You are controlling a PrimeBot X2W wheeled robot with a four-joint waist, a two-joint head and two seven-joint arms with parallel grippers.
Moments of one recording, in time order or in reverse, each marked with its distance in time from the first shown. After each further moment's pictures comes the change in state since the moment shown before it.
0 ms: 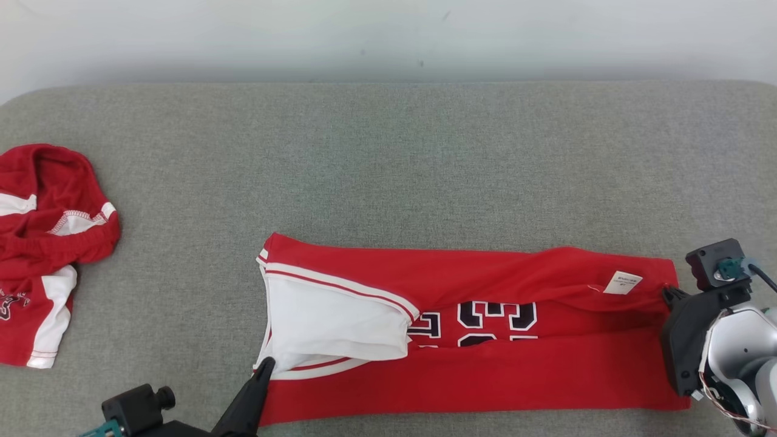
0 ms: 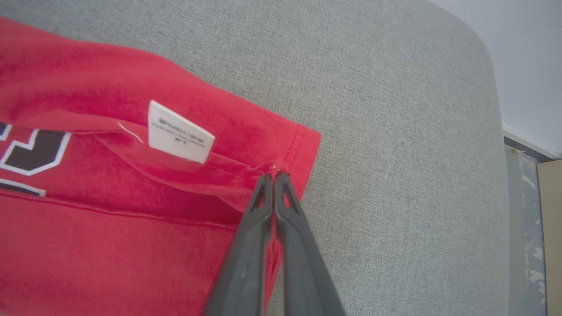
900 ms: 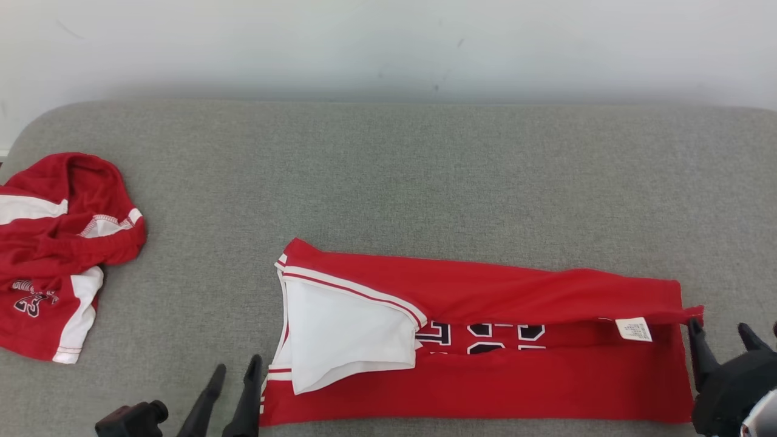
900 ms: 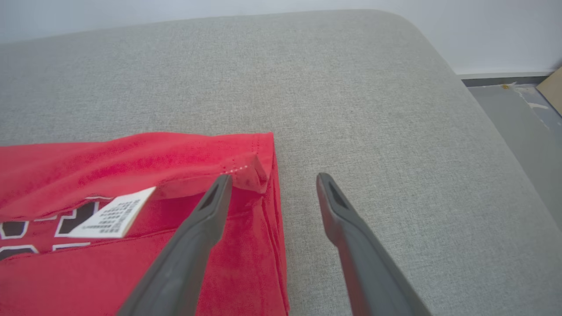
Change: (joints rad) left arm -0.022 -0.015 -0.034 0.155 0.186 0.016 -0.177; right arm 0.180 0.329 -0.364 -0.148 -0.062 0.000 -0.150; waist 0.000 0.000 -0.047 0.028
